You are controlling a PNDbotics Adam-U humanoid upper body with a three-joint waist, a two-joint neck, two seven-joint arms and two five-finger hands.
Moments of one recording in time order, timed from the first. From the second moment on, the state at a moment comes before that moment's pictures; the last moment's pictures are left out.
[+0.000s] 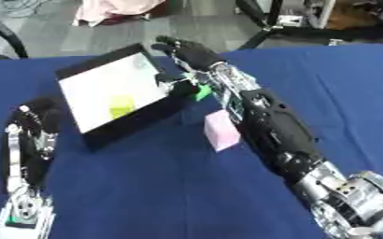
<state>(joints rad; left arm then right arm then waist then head) -0.15 0.09 -0.15 -1.75 -0.17 -0.09 0.31 -0.99 -0.06 0.18 -0.85 1.15 -0.31 0.11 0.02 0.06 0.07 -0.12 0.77</state>
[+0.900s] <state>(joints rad) -0.12 0.12 -0.12 -1.75 -0.18 -0.09 0.34 -0.76 -0.45 0.36 -1.30 0.52 -0.41 0.77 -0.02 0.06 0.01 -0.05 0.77</state>
